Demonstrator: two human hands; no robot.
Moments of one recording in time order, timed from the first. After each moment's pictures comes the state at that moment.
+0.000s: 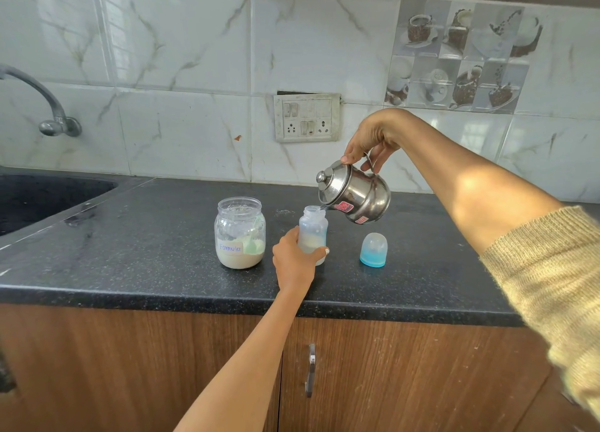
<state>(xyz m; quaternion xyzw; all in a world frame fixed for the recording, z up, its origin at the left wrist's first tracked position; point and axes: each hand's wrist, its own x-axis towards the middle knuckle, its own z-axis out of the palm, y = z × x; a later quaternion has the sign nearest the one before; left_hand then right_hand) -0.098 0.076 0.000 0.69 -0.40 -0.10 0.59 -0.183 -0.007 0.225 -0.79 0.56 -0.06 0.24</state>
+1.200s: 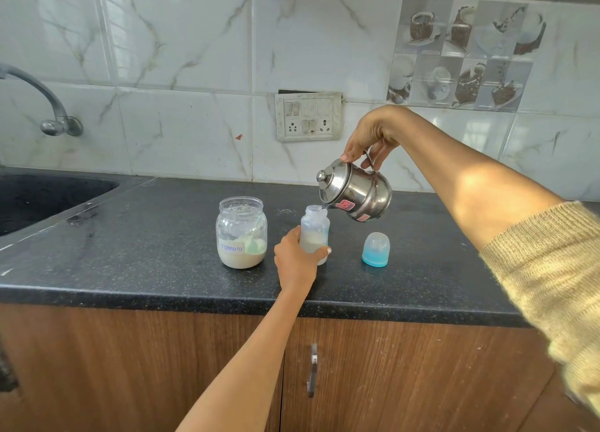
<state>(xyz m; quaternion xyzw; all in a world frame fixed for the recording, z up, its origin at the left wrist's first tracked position) -0.097 0.074 -0.001 0.69 -0.40 -0.11 0.59 -0.177 -0.006 0.227 -0.80 0.55 -0.05 0.22</state>
